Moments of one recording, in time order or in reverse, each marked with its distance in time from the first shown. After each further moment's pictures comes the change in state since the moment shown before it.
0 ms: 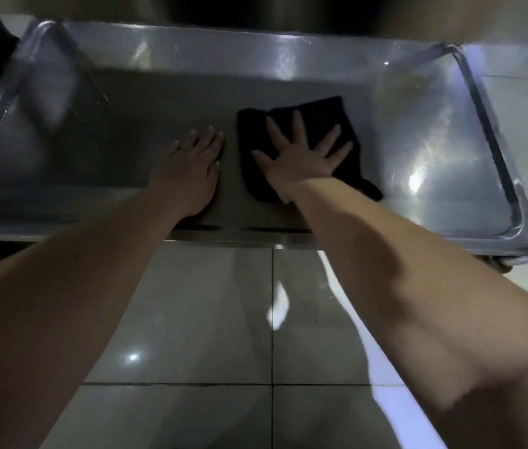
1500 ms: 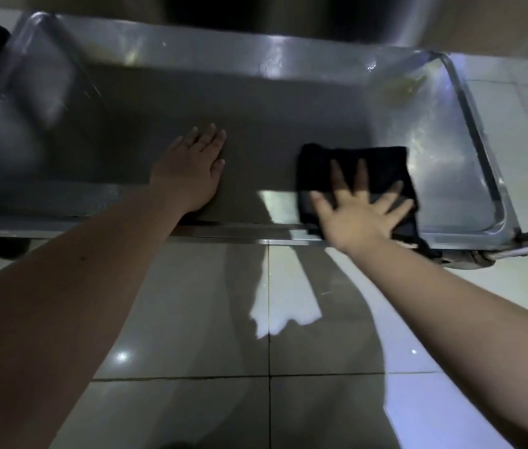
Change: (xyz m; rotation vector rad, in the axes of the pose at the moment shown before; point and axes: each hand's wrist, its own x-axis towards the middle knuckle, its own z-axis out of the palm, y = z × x) left_hand 0.001 -0.002 0.005 -0.076 -0.003 0.024; right_hand -0.077 0.085 0.018 -0.046 0.013 0.230
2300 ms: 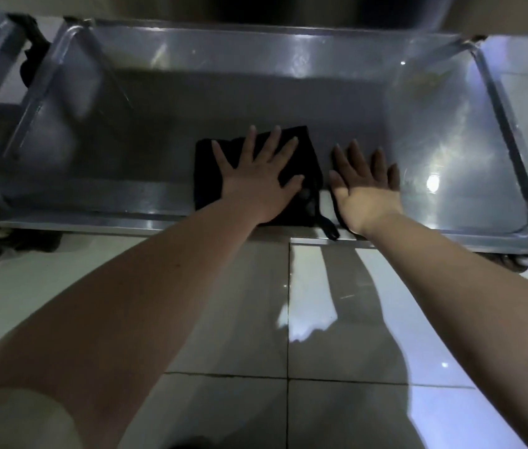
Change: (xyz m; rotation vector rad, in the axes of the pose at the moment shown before) left_hand -0.002 0.074 0.004 0.054 -0.047 -0.081; right_hand 0.036 -0.011 -0.001 0.095 0.063 -0.305
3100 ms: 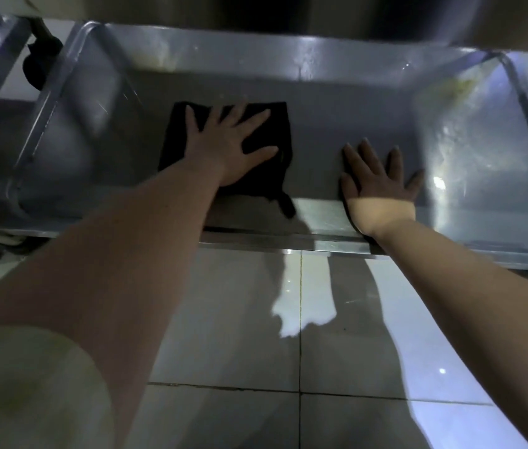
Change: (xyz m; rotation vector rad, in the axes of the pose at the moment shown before) left_hand 0.046 -0.092 -0.022 -0.006 0.001 -0.016; right_hand 0.015 -0.015 0.002 -0.023 0.059 0.025
